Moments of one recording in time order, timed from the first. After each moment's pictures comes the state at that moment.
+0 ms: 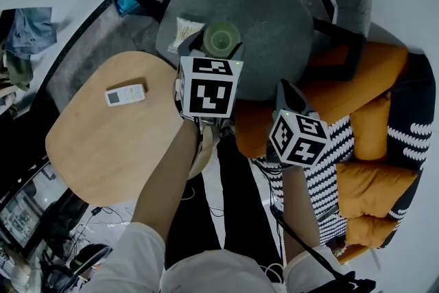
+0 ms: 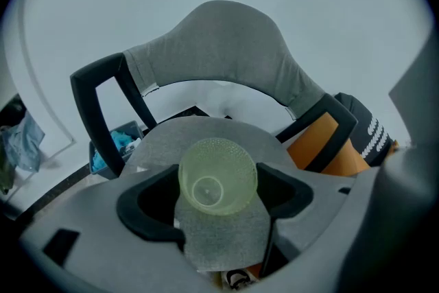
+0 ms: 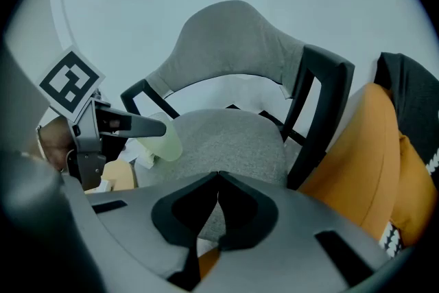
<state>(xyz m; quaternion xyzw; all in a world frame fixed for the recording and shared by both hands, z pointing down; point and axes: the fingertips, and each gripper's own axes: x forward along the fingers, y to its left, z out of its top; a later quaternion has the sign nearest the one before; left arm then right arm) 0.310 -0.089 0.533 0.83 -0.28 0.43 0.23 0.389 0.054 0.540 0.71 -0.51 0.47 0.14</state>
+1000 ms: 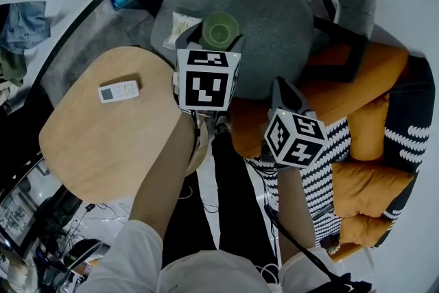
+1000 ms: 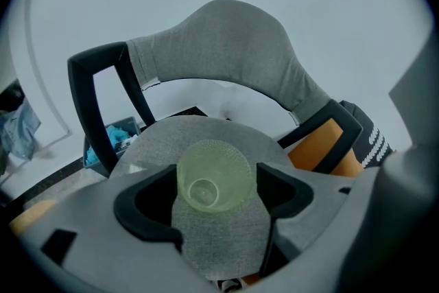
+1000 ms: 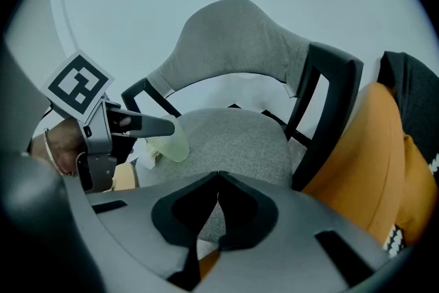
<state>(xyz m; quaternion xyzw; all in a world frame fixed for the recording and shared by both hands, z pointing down) 0.316 -0.096 0.545 0.83 -0.29 0.41 0.25 0.384 0.047 0.543 0.71 -0.51 0.47 0.14</state>
